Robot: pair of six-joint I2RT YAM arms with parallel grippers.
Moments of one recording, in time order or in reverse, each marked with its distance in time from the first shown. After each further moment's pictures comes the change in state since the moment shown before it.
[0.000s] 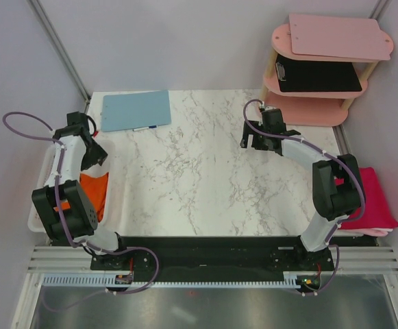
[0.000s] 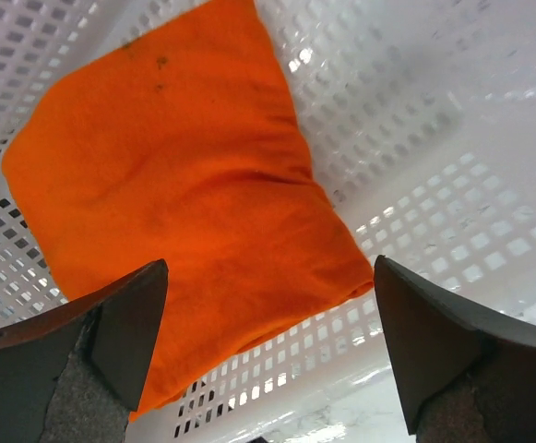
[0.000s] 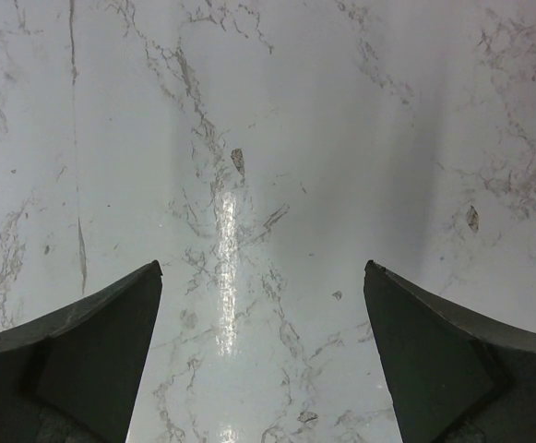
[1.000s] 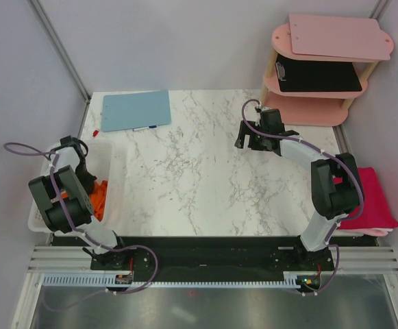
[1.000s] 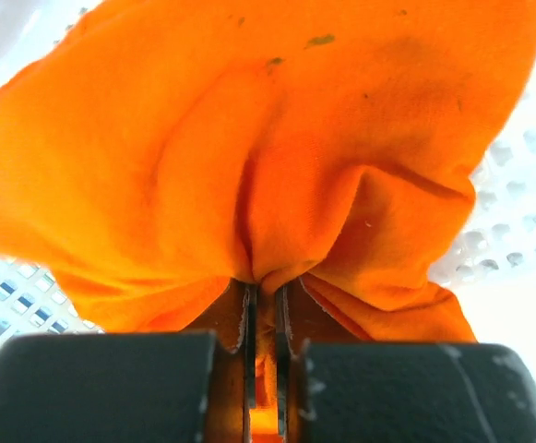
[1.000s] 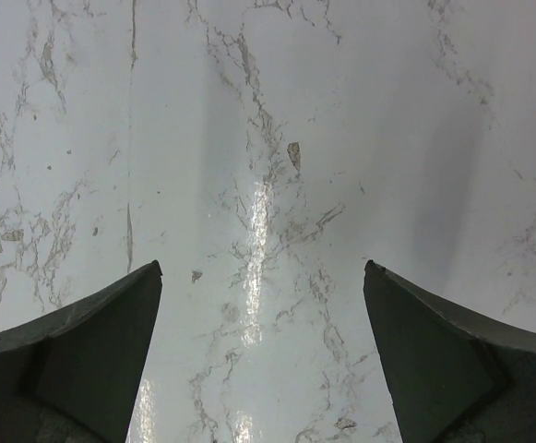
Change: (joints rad) left arm 0.183 0.132 -0.213 0.082 0.055 0.024; right arm 0.010 0.013 0.000 0.027 -0.101 0.026
